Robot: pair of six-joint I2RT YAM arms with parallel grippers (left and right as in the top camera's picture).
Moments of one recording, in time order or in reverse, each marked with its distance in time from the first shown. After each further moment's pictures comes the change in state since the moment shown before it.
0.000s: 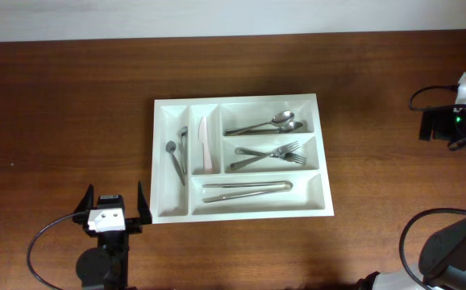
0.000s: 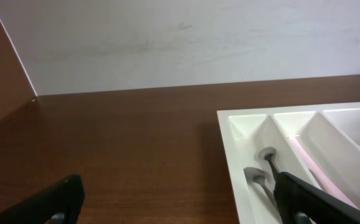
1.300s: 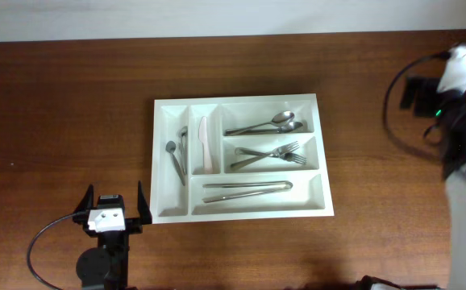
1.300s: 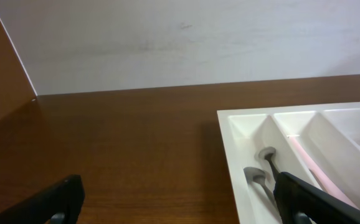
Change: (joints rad) left arm 0.000 0.000 0.000 -0.001 0.000 0.000; right arm 0.161 -0.425 -0.459 0.810 -0.190 0.000
